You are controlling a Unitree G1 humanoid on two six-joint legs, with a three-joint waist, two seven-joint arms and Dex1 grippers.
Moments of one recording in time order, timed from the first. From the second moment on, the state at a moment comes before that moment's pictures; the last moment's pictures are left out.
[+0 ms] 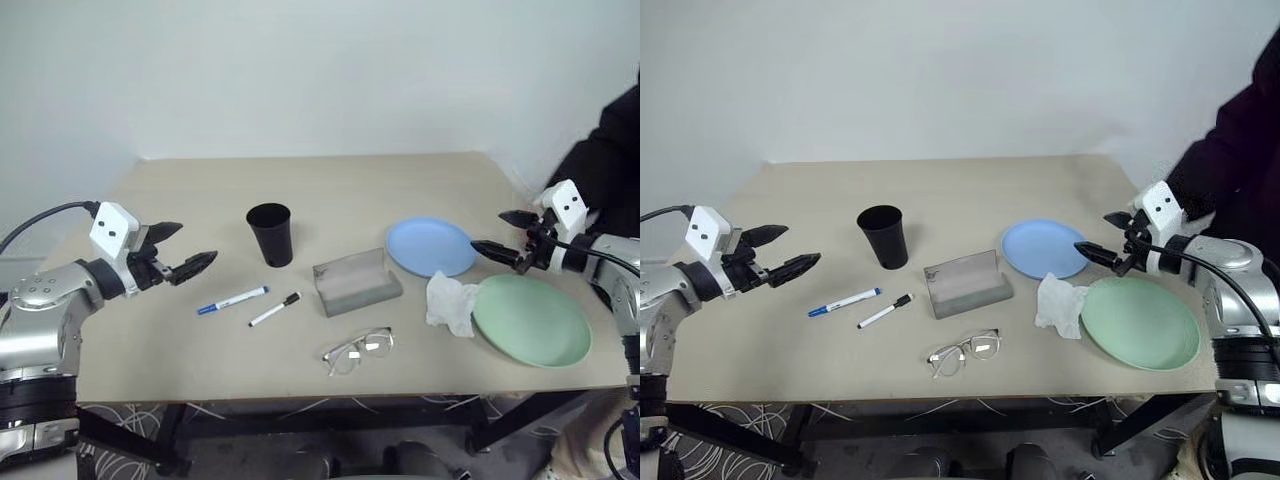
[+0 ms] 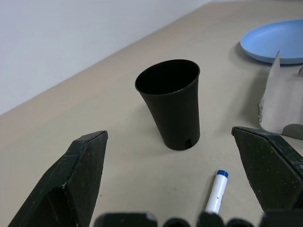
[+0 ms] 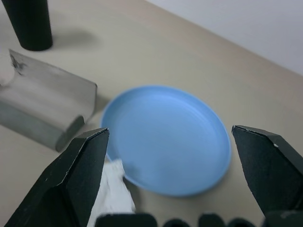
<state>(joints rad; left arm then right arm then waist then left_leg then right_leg) -0.29 0.81 0.28 0.20 -0.37 0.29 -0.95 -0.47 -0.81 -0.10 0.21 0.29 0.41 0.94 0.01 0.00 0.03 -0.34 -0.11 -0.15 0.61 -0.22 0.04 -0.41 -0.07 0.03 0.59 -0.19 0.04</state>
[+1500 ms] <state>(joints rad) -0.40 0.82 0.21 0.24 -0.35 0.28 -1.01 -0.21 -1.00 -0.28 0.45 0.31 0.64 0.93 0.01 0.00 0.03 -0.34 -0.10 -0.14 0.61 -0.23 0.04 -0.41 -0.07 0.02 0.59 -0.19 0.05</state>
